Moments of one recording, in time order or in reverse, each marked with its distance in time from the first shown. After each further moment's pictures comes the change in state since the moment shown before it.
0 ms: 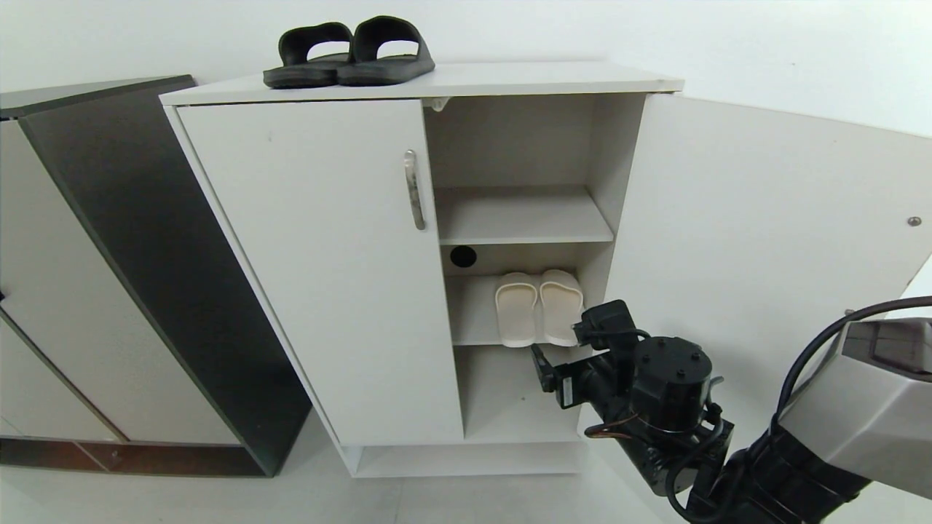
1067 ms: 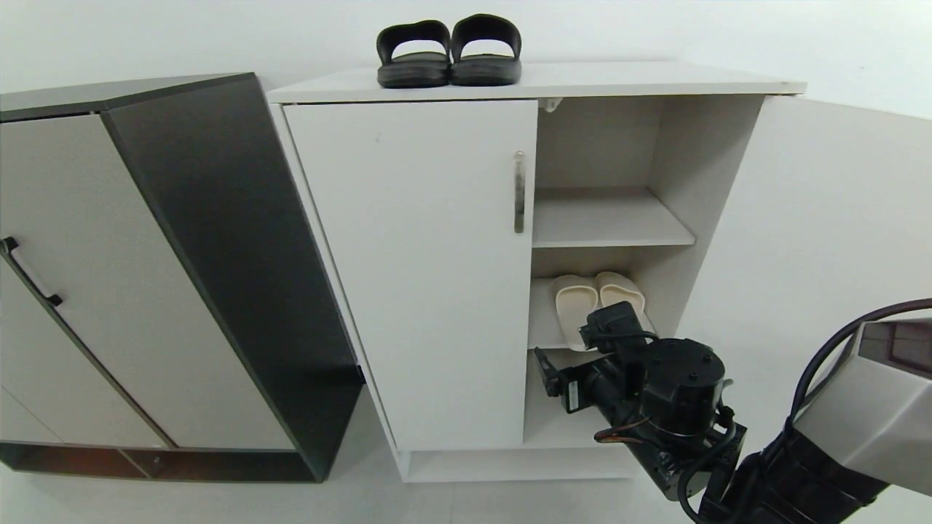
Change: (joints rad) left arm 0.000 0.000 0.000 0.000 -0.001 0.001; right arm -0.005 -0.021 0.036 -0.006 0.031 0.000
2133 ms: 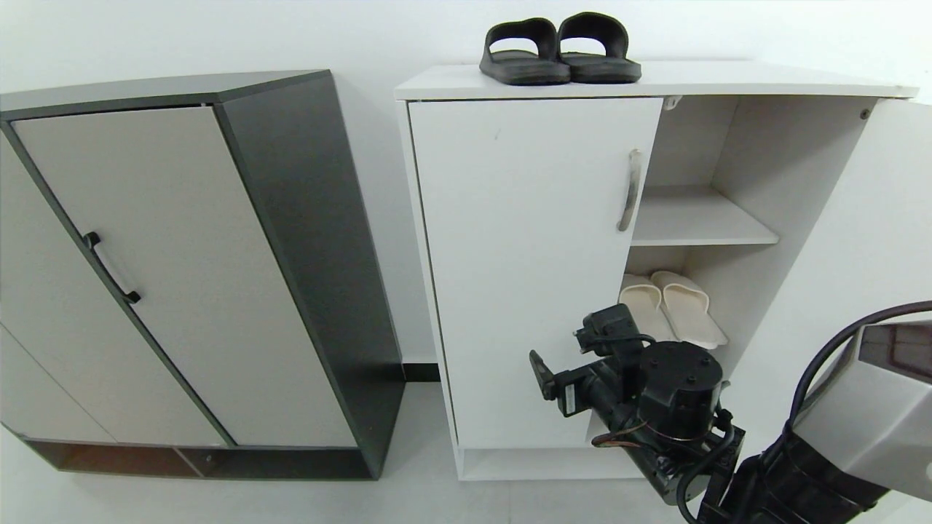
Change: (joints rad) left arm -0.001 0.000 0.000 0.000 0.001 0.000; right arm 0.002 0.000 0.000 0.000 0.000 -0.001
